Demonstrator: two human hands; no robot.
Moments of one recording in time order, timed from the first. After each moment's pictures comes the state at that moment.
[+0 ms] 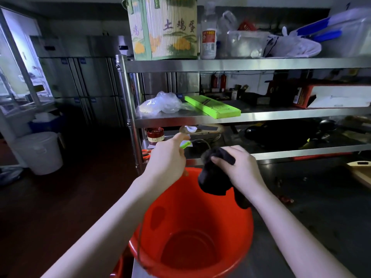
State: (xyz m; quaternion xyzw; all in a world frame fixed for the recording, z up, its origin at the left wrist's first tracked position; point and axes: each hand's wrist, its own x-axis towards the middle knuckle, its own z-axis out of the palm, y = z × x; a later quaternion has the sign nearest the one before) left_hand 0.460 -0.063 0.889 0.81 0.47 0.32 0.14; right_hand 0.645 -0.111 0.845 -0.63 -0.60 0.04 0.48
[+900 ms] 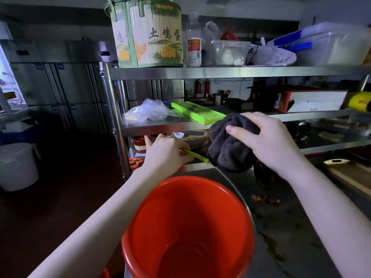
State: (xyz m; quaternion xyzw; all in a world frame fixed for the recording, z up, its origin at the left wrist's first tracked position) left_hand 0.481 -0.014 0.893 0.87 0.44 0.24 -0.03; right_hand 0.654 -0.164 0.945 -0.62 -0.61 -0.02 0.50
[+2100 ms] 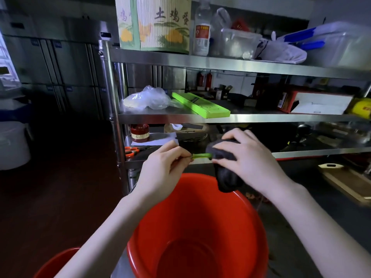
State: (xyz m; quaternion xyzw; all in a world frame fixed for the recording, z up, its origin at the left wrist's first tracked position) left_hand 0.462 -0.048 0.848 0.83 0.24 0.49 0.11; right_hand 0.664 -0.134 0.893 -0.64 -0.71 -0.17 0.25
